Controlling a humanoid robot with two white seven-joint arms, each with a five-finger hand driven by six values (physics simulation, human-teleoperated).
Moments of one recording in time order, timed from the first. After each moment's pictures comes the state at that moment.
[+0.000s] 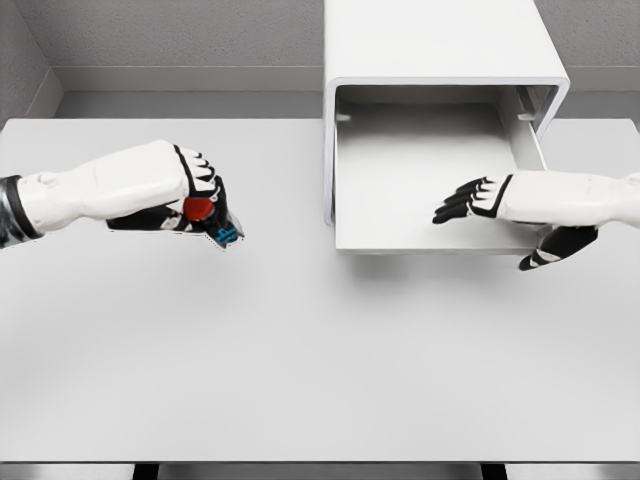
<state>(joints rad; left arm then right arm) -0.46 0.80 -0.36 -1.76 -0.13 -0.61 -0.54 -0.78 -1.14 0.84 -1.66 -0.15 -0.61 0.61</state>
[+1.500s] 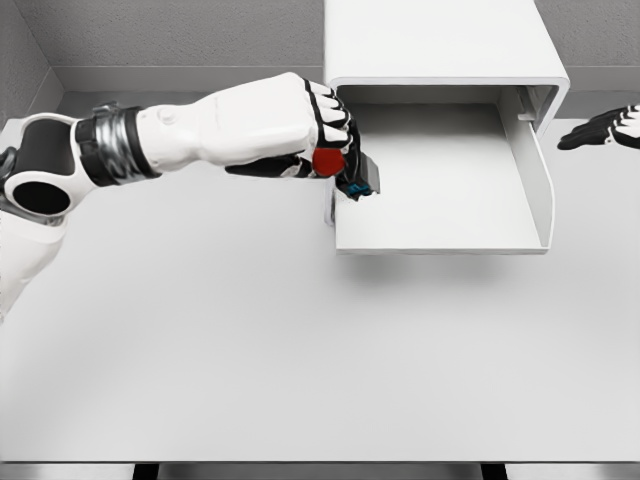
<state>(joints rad) -0.75 0.48 -0.50 -1.71 -0.23 -0.61 -0.57 -0.78 -1.43 0.73 -1.66 -0.31 -0.61 0.60</state>
